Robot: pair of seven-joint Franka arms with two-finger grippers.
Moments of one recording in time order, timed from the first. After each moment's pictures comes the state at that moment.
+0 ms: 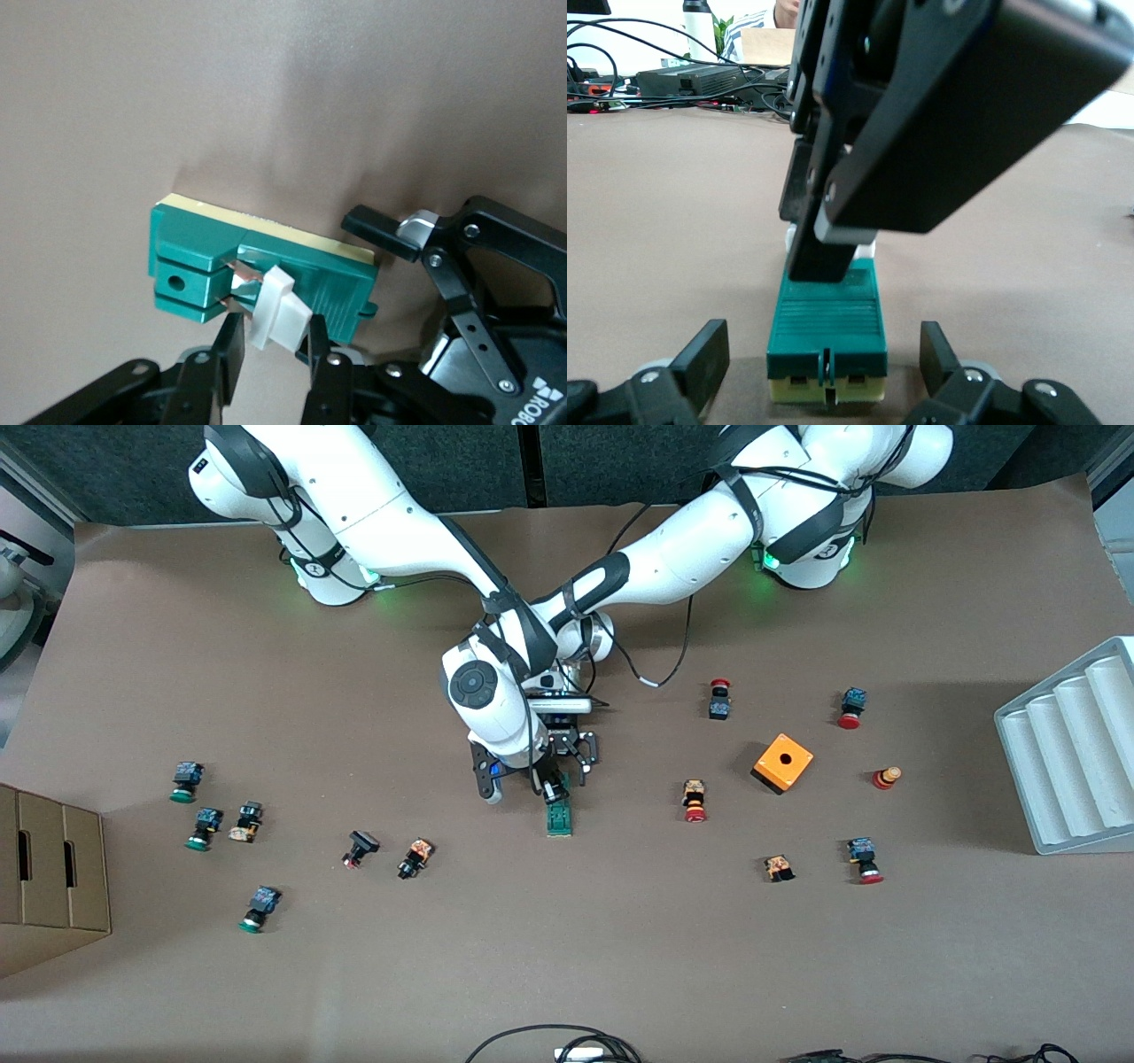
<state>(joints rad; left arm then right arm) -0.67 1.03 -0.48 -1.66 2.12 1.85 -2.53 0.80 0.66 -0.09 -1.77 0.38 2.69 1.74</state>
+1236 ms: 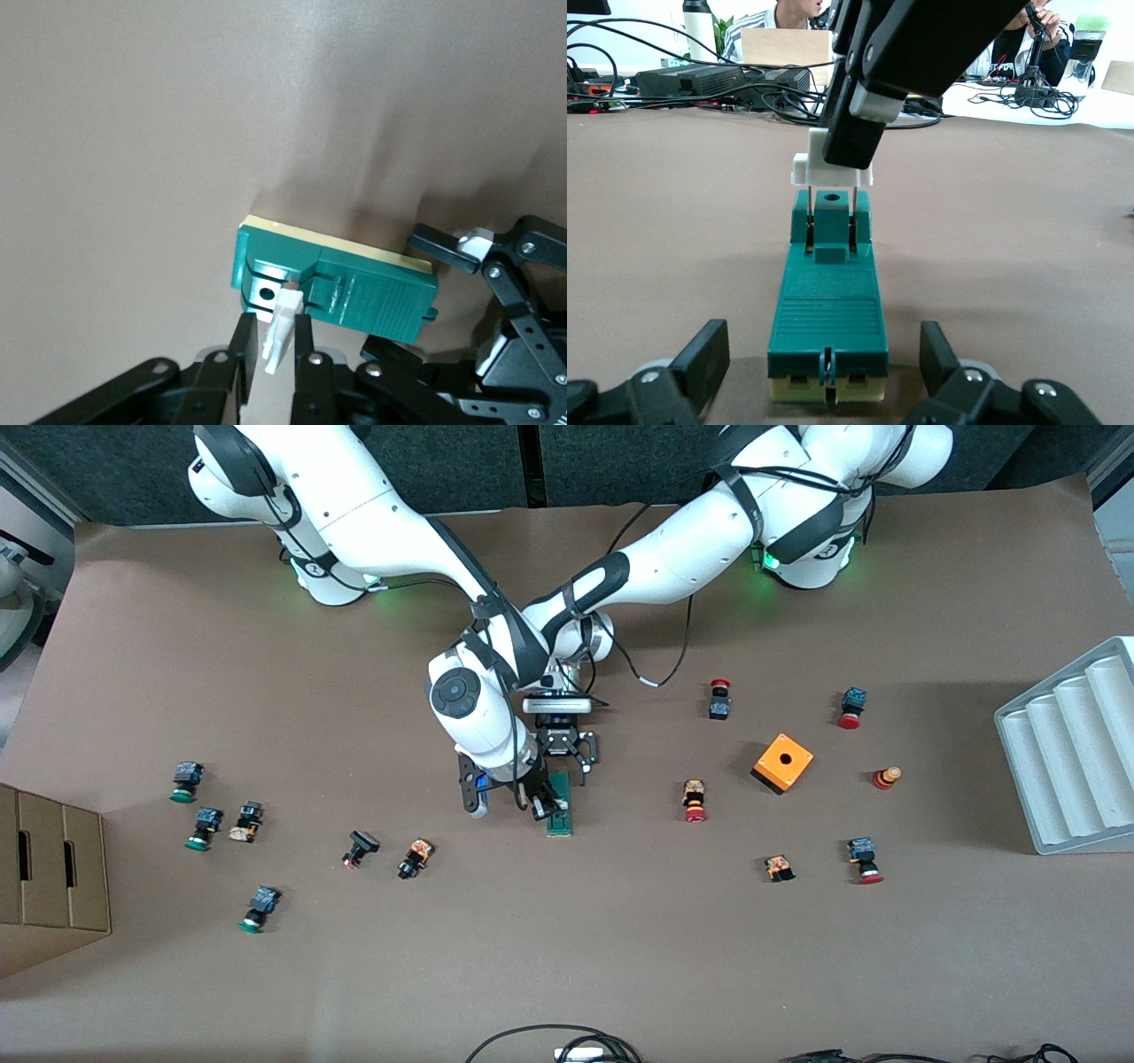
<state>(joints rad) -0.68 1.03 -0.48 -1.66 2.12 1.85 -2.53 0.78 0.65 -0.12 -1.71 0.38 2.65 1.74</state>
